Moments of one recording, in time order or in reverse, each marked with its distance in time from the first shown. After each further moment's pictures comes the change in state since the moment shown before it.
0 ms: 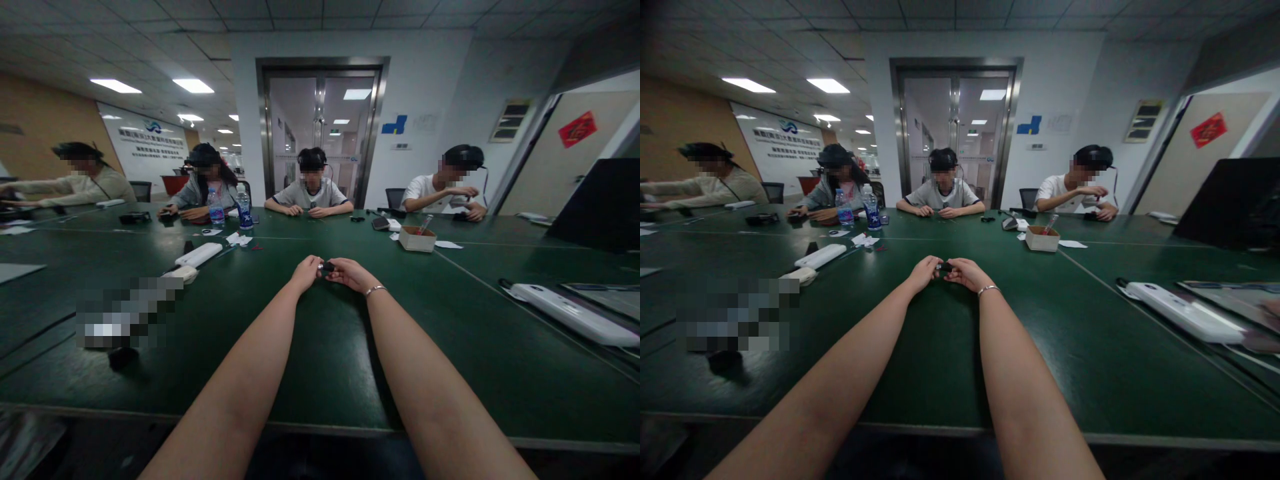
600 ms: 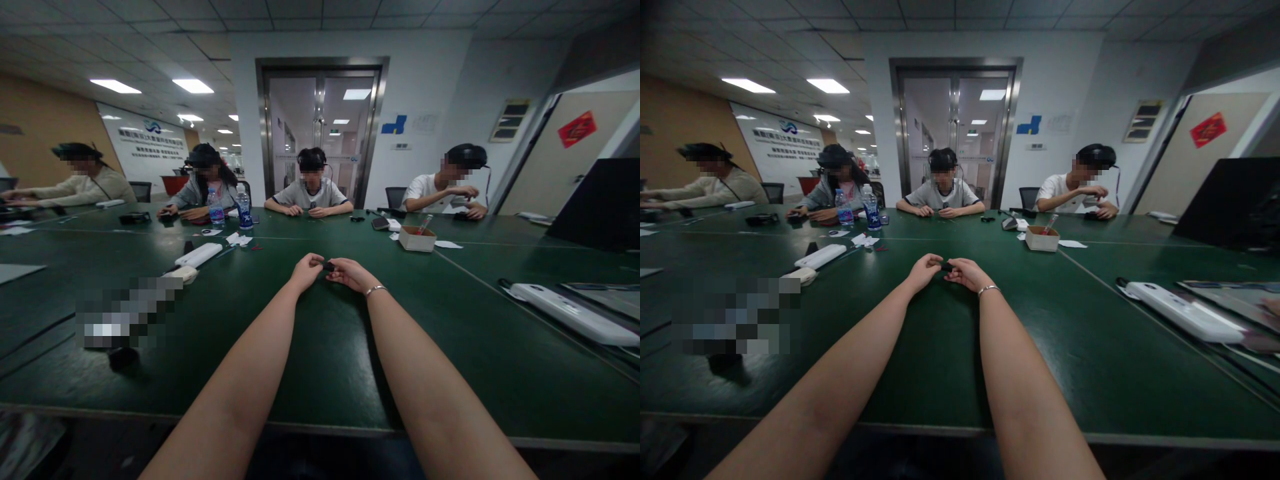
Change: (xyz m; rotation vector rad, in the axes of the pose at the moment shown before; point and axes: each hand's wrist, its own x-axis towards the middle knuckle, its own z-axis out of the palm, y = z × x) left_hand -0.002 0.000 -0.002 -0.012 0.065 0.126; right_hand 0.002 0.001 -0.001 0.002 0.030 0.000
